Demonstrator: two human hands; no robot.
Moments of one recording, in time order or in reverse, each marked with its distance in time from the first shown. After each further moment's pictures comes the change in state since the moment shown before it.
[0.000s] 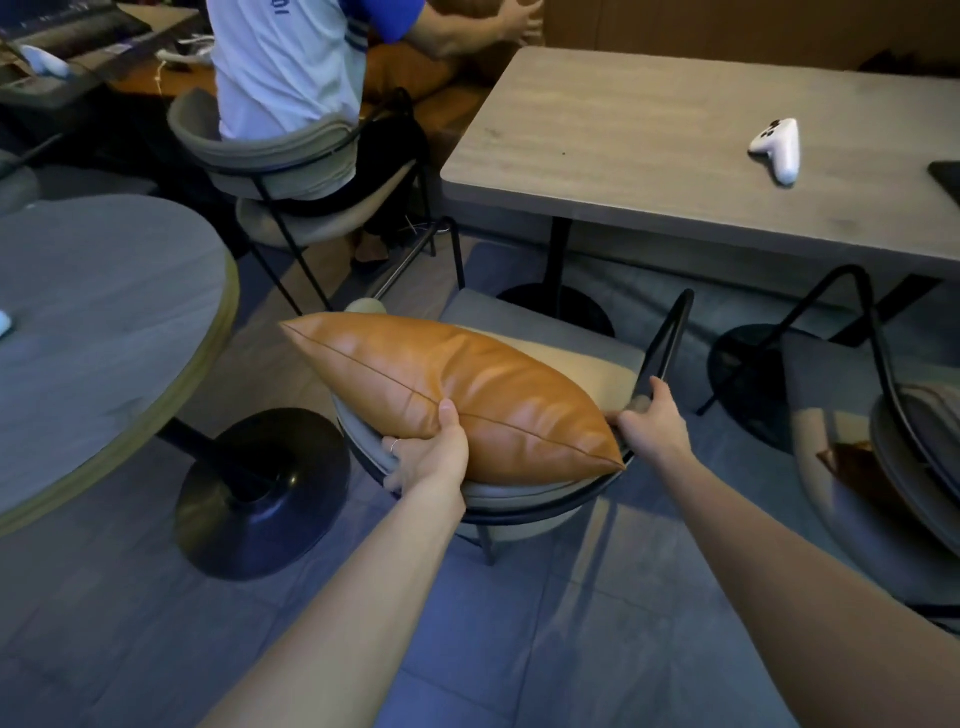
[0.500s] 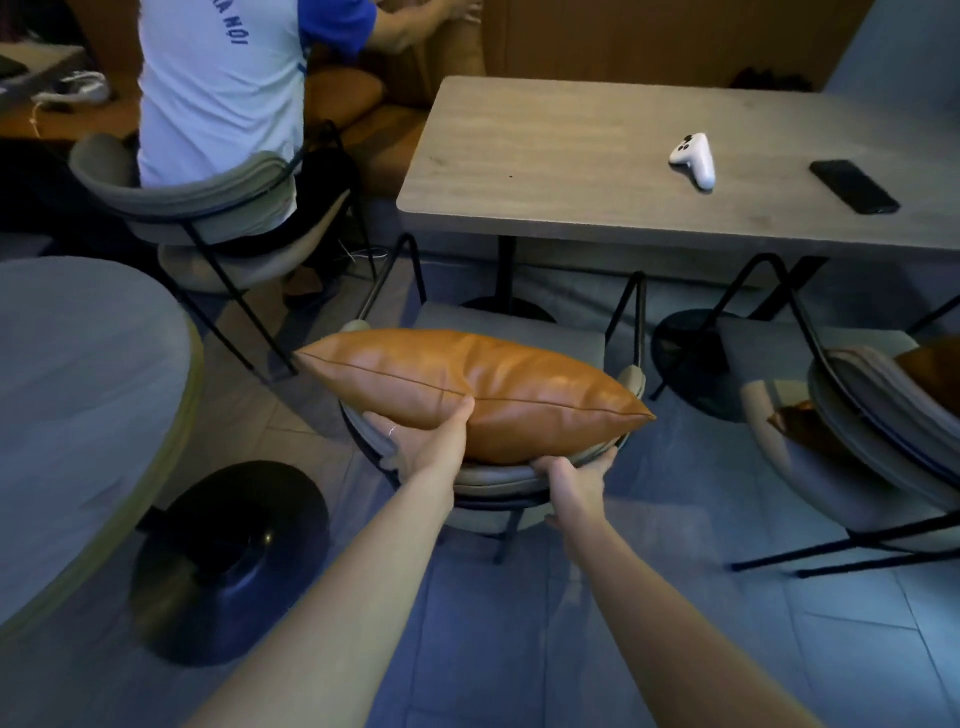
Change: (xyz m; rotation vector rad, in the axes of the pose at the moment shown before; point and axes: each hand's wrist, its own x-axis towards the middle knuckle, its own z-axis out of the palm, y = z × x) left_hand 0.030 0.038 -0.015 0.054 -0.233 0.178; right_hand -0.102 -0.015 0.102 0.582 0.093 0.289
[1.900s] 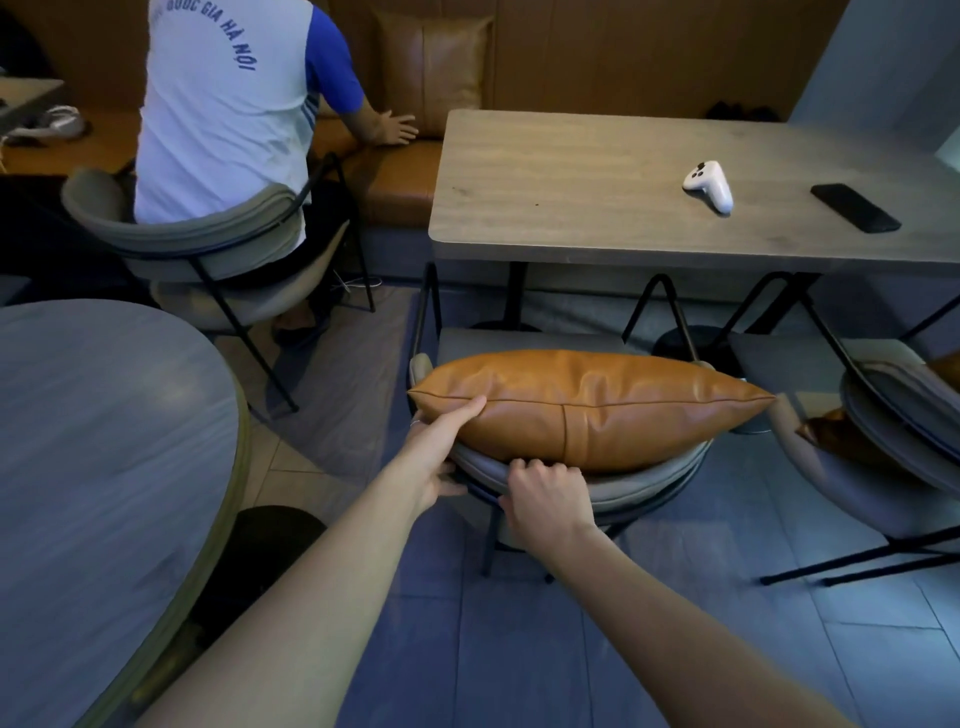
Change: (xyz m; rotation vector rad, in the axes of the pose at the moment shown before) left_hand 0.093 0.055 -0.072 0.058 -0.551 -0.047; right_hand -0.038 -0.011 0.121 -1.658 0.042 -0.857
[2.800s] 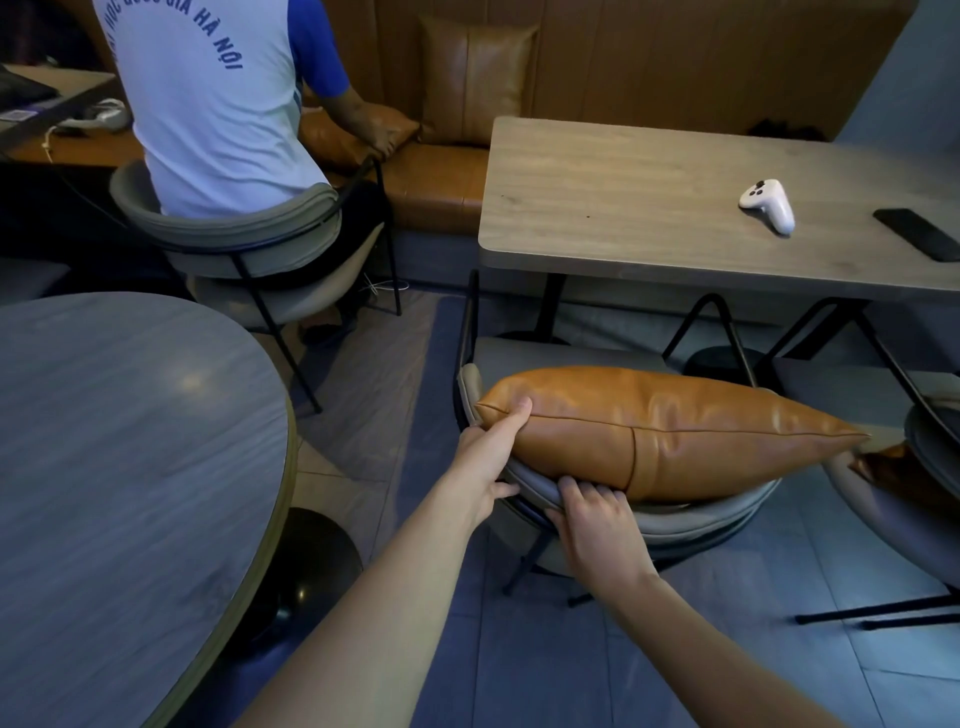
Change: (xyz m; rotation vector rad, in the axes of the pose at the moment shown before) left_hand 0.017 0.006 -0.005 -0.111 -0.041 0.071; right_hand 0.008 0.000 0.032 0.218 0.226 -0.040
